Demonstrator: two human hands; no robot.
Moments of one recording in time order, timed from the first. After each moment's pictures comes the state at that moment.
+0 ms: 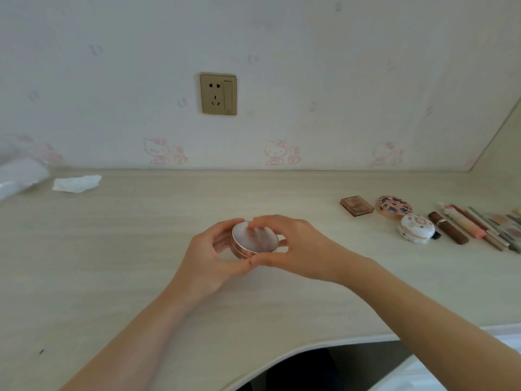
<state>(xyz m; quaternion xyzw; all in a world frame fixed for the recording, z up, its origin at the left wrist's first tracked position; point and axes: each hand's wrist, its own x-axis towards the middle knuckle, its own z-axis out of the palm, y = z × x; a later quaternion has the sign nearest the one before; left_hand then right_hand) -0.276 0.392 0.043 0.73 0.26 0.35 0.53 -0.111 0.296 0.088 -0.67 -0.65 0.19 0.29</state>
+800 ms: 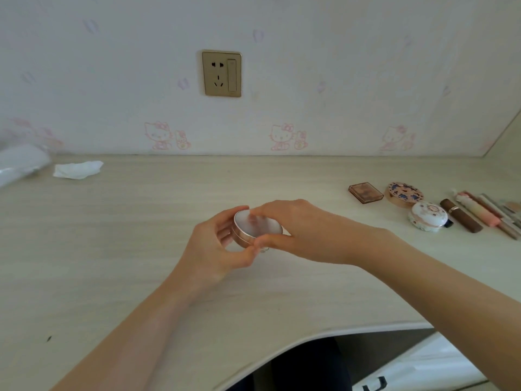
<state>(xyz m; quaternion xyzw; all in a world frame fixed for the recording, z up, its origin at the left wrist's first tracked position) -0.280 0.395 0.038 0.72 0.24 0.33 0.57 -0.115 0.302 0.112 -0.66 -0.72 0.14 0.13</state>
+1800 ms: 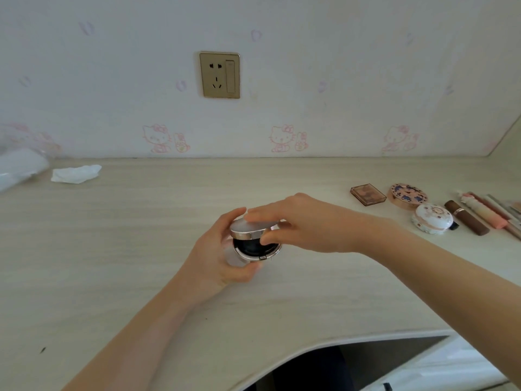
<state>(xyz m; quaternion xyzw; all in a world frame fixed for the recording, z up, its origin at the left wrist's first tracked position) -0.279 0.405 0.025 0.77 0.22 0.29 0.52 -0.107 0.312 0.125 -0.64 -0.74 0.19 0.11</state>
